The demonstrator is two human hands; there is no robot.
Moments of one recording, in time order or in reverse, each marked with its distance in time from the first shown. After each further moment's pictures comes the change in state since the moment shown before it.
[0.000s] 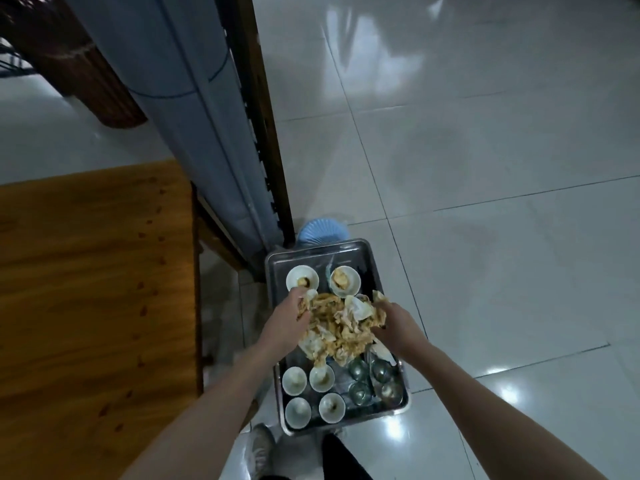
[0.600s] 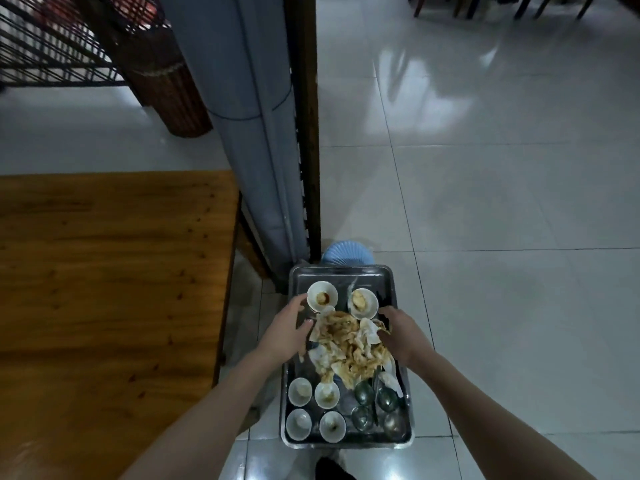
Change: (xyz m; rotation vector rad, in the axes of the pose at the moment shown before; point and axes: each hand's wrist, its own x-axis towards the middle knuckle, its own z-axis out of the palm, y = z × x) left_hand -0.027 0.008 -0.021 -0.073 0.147 -0.070; right_hand 0.011 -0.026 -0.030 -0.078 -0.035 -0.136
